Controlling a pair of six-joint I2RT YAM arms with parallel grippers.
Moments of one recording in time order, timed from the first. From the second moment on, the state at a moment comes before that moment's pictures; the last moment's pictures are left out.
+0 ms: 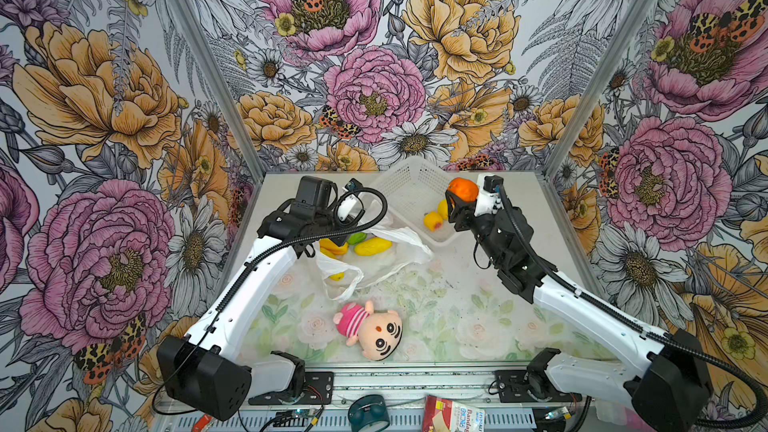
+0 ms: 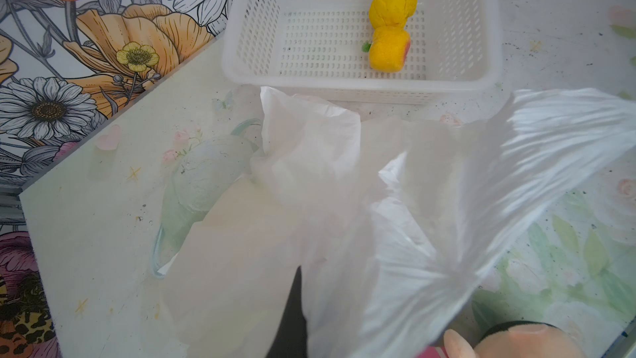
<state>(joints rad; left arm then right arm) -0.34 1.28 1.30 -0.81 0.13 0.33 0.54 1.21 0.88 0.25 0.23 0.23</state>
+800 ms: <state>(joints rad) -0.34 1.29 1.30 -0.81 0.13 0.33 0.40 1.83 1.39 -0.35 0.12 0.20</state>
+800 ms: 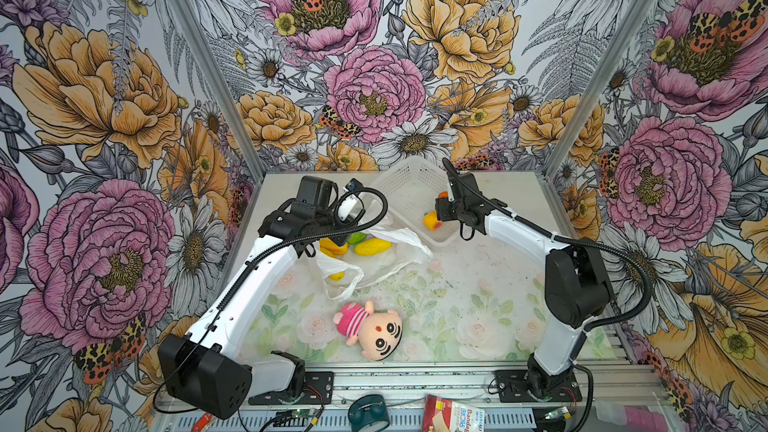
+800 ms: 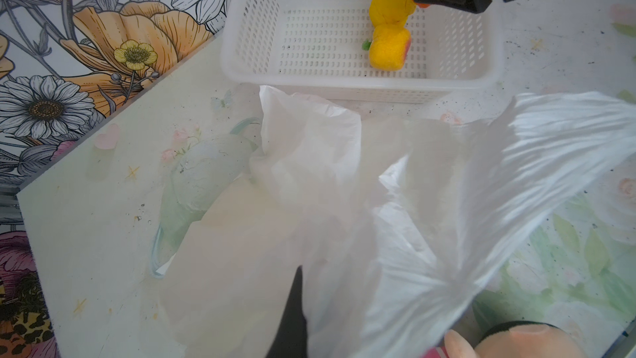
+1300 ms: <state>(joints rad) -0.34 1.29 1.30 -0.81 0.13 0.33 0.38 1.96 1.51 -0.47 0.13 0.21</state>
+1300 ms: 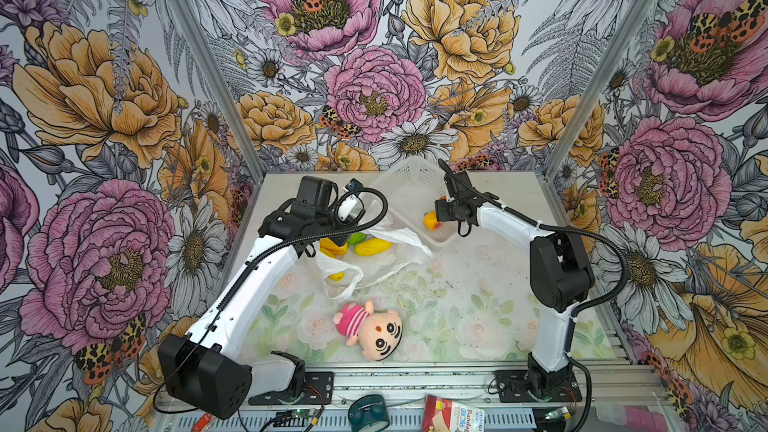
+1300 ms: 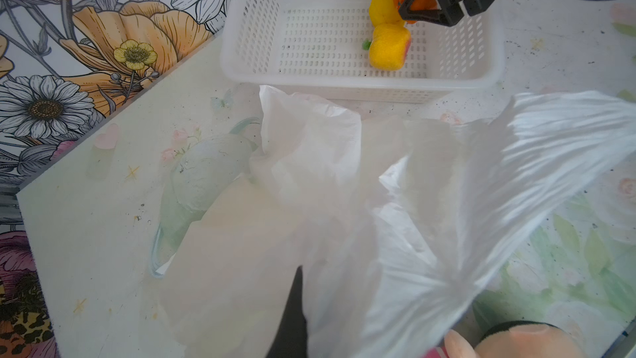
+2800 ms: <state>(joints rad) -0.34 1.29 1.30 -0.81 0.13 0.33 0.78 1.10 0.94 -0.04 0.14 0.05</state>
